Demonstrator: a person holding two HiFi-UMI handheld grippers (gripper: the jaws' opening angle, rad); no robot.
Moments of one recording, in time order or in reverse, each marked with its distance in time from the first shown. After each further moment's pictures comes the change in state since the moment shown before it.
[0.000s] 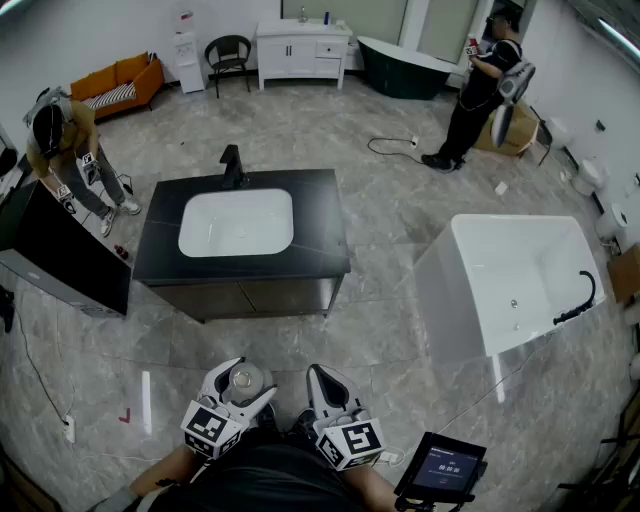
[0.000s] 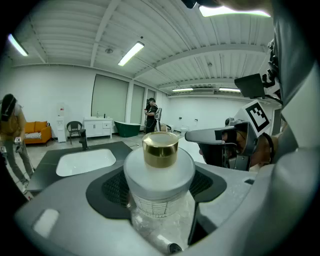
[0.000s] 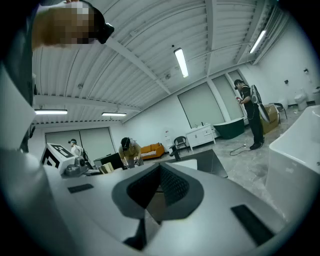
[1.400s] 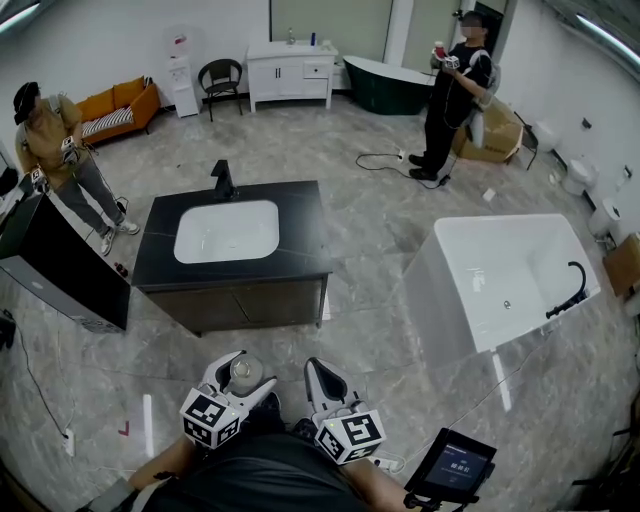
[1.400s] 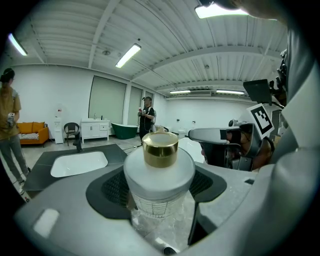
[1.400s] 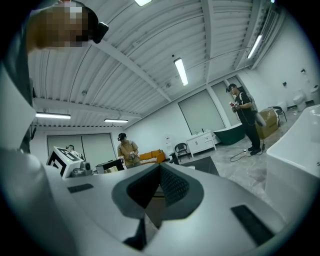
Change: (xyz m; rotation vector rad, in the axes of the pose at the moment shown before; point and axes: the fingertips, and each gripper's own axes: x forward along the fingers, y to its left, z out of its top) left arm 0.025 -0.027 0.016 0.026 -0.036 -0.014; right arm -0.032 -0.022 0.015 -0.004 -0.106 0.020
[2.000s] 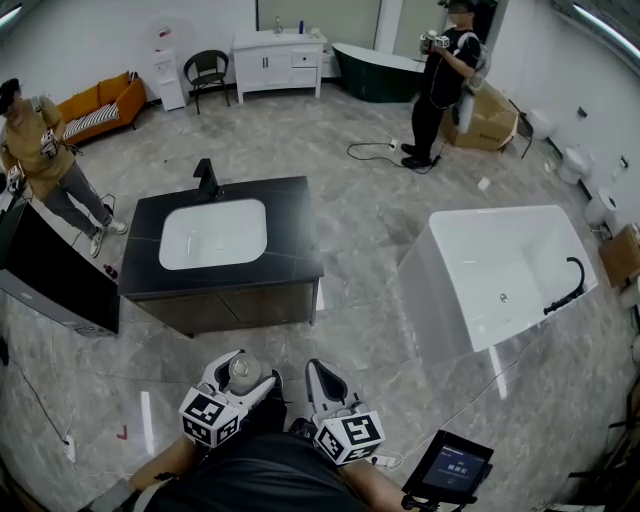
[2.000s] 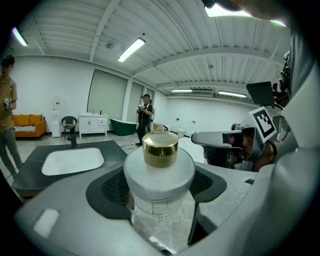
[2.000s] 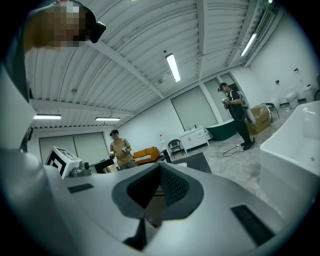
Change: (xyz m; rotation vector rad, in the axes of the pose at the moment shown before) left arm 0.041 0.020 0.006 -0.047 0.023 -0.030; right arm 0.021 -0.039 -0.002 0.039 0.040 -0.072
